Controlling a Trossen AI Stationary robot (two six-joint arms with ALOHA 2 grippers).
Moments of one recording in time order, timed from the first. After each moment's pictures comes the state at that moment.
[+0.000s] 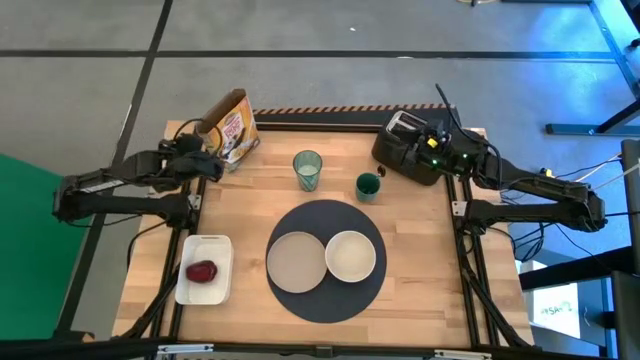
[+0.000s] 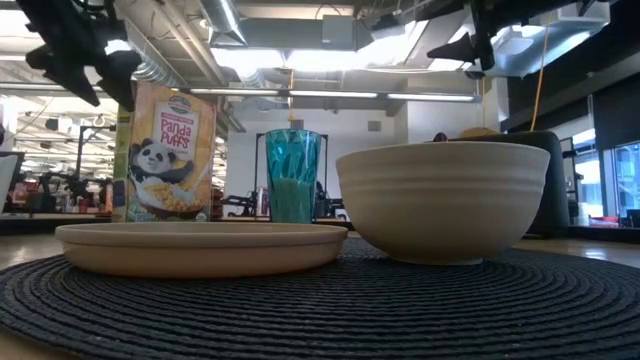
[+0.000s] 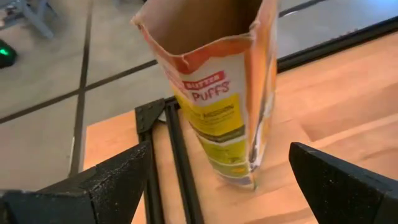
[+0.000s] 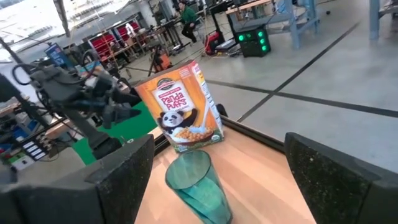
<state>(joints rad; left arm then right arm) 0.27 0.67 0.80 -1.20 -0.87 -0.72 -0.33 0.84 0.76 -0.02 0.14 0.44</state>
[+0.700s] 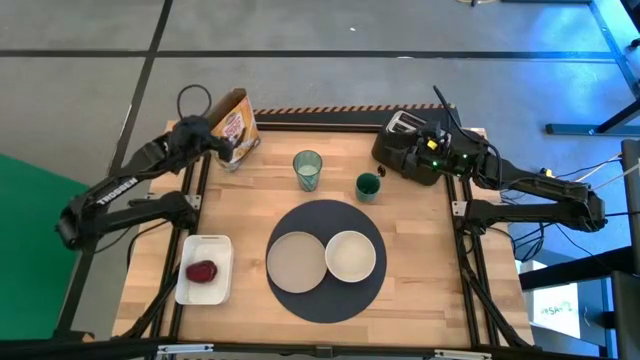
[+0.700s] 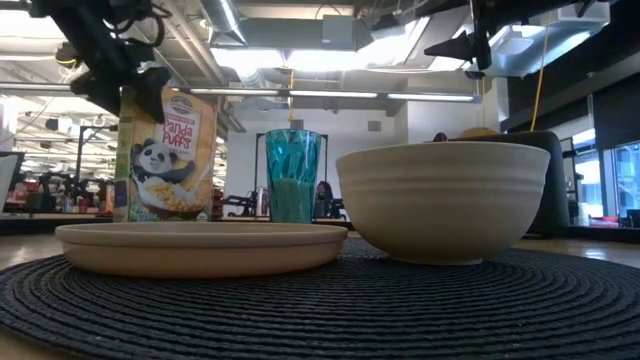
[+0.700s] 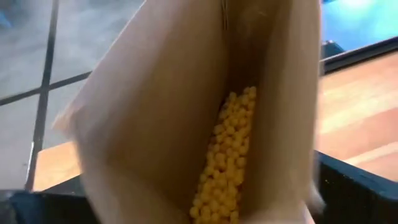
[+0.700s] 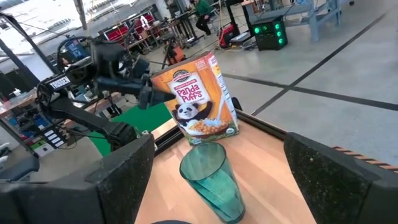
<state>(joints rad) 0.78 0.73 0.72 -0.71 -0.45 -0.25 -0.33 0.84 0.76 -0.02 0.07 0.44</state>
